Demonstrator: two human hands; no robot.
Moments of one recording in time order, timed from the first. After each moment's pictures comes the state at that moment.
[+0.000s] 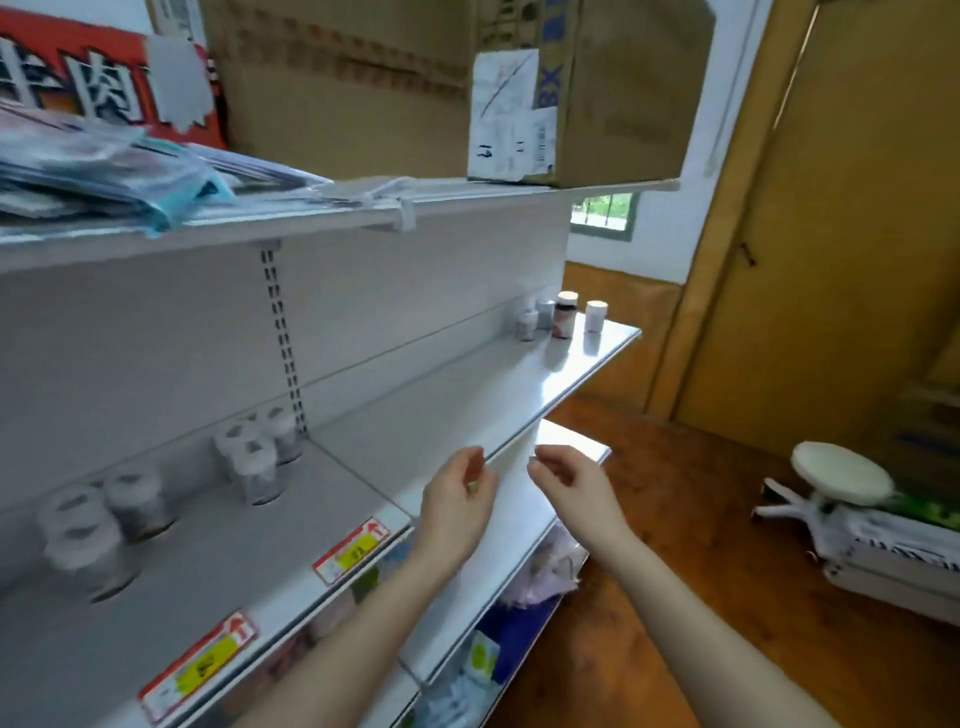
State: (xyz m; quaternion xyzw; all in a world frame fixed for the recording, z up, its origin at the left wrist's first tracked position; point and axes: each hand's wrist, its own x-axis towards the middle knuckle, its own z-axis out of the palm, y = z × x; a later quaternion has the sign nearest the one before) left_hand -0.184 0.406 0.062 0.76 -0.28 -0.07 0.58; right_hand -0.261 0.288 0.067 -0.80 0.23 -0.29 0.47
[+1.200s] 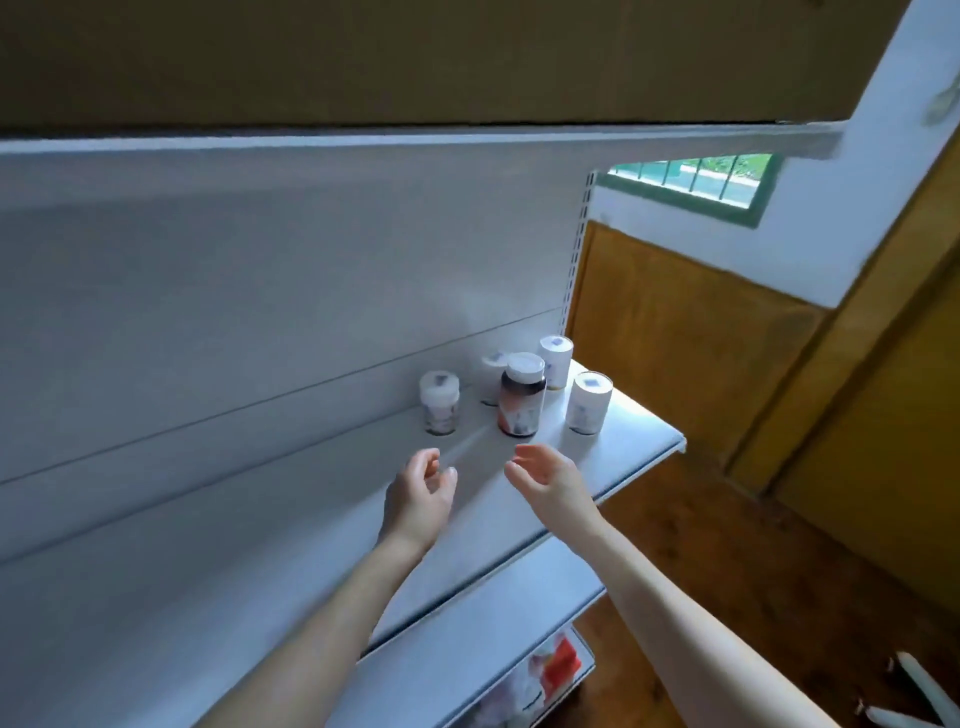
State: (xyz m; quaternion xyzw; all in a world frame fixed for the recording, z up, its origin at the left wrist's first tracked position) left_hand 0.083 -0.107 -0.003 0.84 -0.05 -0.05 0.54; right_hand 0.035 -0.251 0.009 -0.83 0.18 -0.09 0.52
